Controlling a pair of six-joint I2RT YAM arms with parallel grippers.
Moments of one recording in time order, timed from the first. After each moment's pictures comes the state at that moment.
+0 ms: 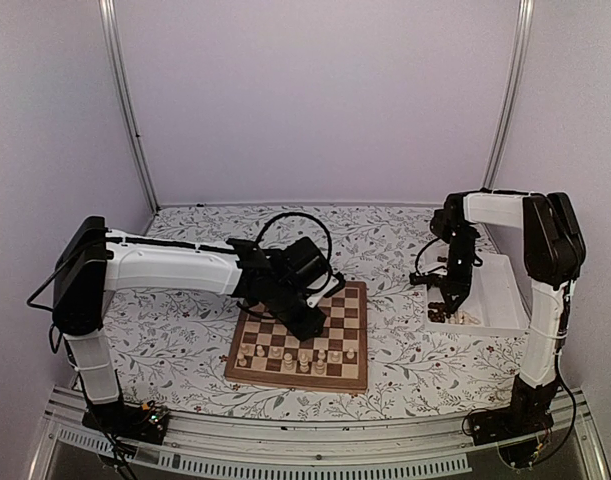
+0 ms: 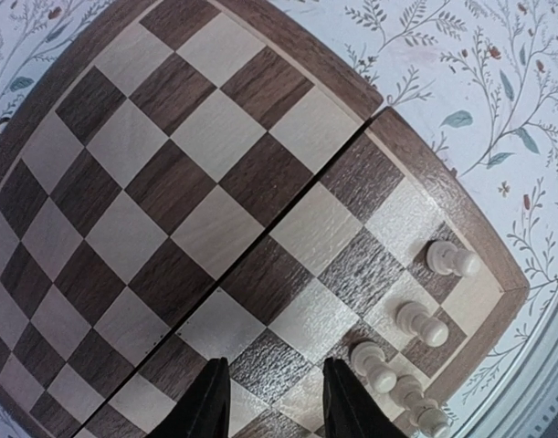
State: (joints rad) left arm -1.05 1.89 1.38 -0.60 -0.01 -0.18; right arm 0.26 2.06 1.53 -1.36 -0.02 -0.89
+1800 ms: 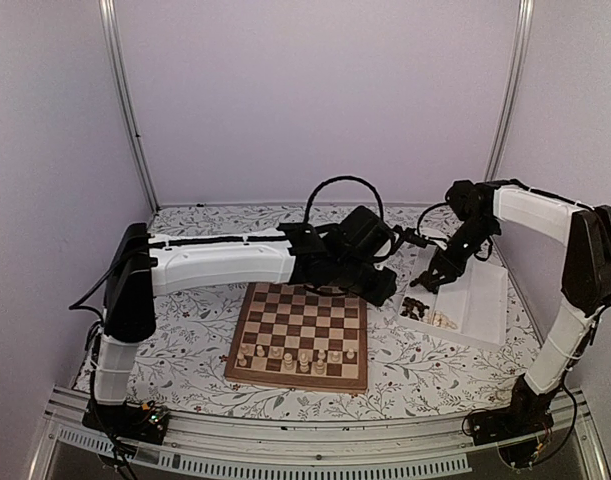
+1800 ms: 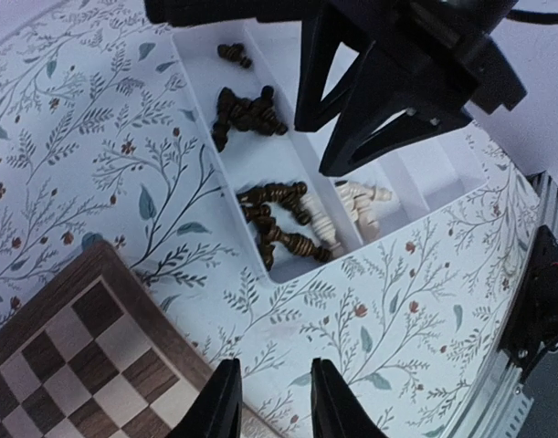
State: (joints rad) left arm -1.14 2.15 1.88 -0.49 -0.09 -0.36; right arm 0.27 1.76 1.39 -1.07 -0.42 -0.74
